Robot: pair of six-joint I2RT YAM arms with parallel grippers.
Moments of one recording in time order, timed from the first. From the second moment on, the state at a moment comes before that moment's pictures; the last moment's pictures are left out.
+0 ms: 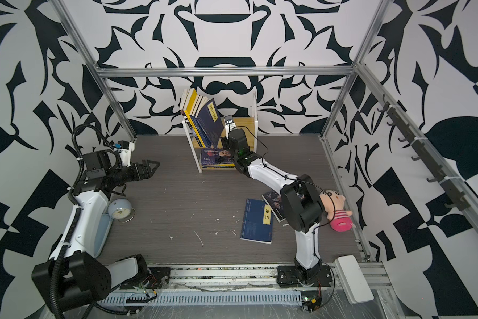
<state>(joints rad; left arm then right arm) 0.24 1.19 1.04 -0.51 0.67 -0.03 0.57 1.98 1.55 0.25 0.33 -0.03</state>
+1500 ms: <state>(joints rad) 0.24 1.19 1.02 -0.50 0.67 -0.04 0.58 2.04 1.77 0.05 0.25 0.00</state>
